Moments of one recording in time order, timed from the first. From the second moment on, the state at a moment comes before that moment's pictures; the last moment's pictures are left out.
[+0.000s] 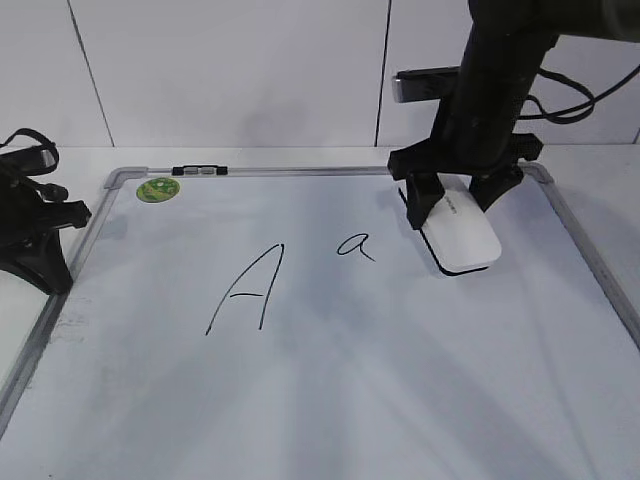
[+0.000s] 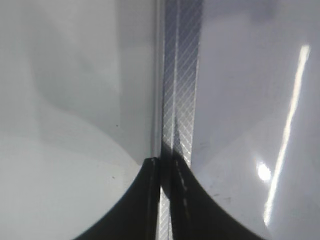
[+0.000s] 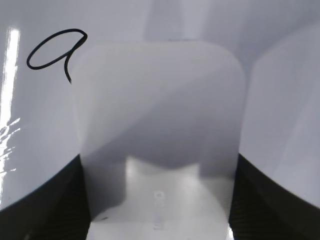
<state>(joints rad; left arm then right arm) -0.01 2.03 -1.36 -0.30 1.00 0.08 0.35 2.06 -1.77 0.02 1.23 0.03</state>
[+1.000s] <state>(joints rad) -0.01 2.03 -1.36 -0.30 1.01 0.09 0.35 2.15 -1.87 0.08 1.23 -0.02</state>
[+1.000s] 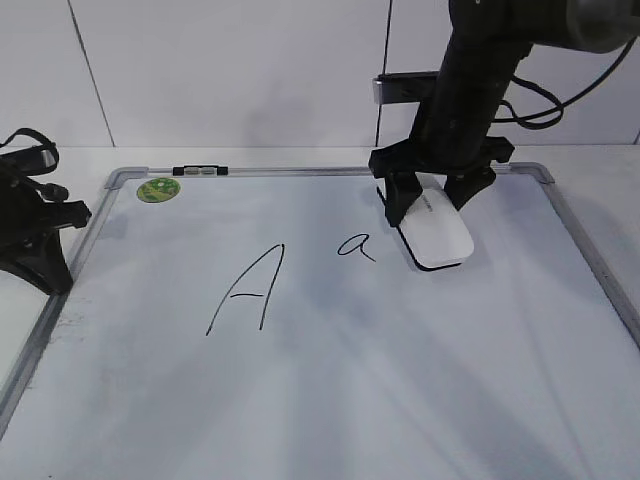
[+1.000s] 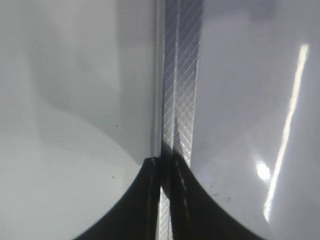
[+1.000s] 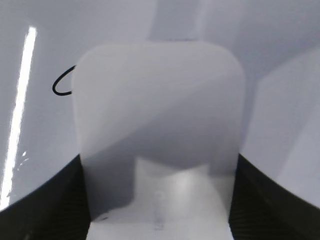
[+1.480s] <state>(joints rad) -0.01 2.03 -1.36 -0.30 1.01 0.09 0.35 2.21 -1.92 0.11 1.23 -0.03</state>
